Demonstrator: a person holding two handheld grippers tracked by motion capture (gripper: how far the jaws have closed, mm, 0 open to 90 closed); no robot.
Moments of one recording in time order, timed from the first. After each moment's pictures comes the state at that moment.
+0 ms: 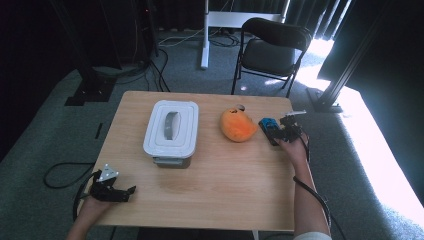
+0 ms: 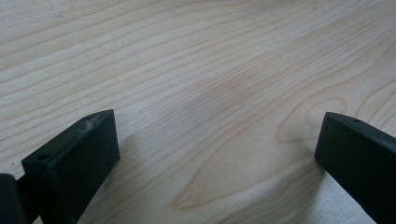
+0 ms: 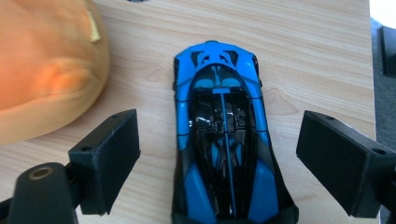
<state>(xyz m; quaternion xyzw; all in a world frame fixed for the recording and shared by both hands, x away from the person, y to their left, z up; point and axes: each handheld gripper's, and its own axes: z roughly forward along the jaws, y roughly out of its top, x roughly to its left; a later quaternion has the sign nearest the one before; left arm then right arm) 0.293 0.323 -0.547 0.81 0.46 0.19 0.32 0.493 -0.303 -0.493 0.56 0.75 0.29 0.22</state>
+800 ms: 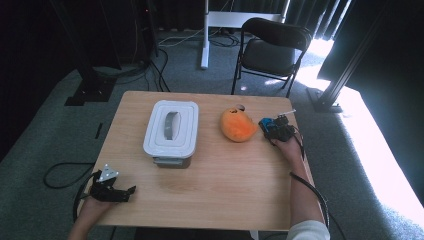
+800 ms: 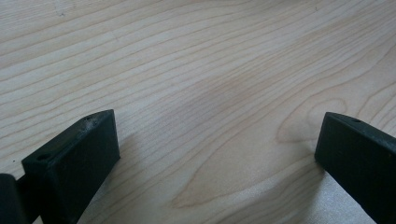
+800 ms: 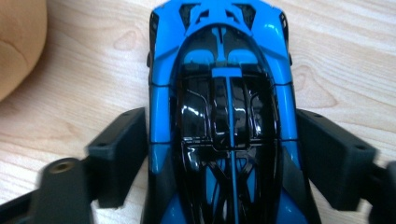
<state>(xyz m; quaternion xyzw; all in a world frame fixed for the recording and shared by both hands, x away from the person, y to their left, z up) 0.292 0.322 -0.547 0.81 0.46 0.19 0.31 0.524 -0.298 -0.528 0.57 0.77 0.23 0.18</state>
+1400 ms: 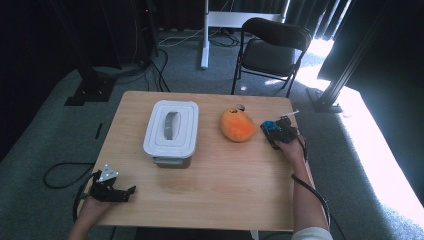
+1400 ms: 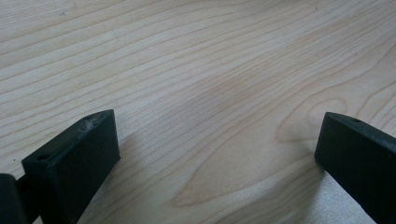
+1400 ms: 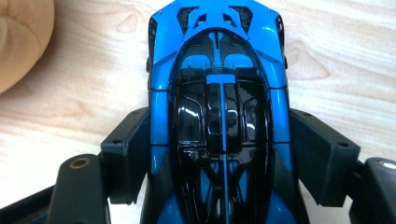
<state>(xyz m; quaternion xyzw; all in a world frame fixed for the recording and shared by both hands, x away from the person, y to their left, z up) 0.292 0.322 -0.547 0.81 0.46 0.19 0.31 0.511 -0.304 -0.520 0.59 0.76 0.22 0.15</state>
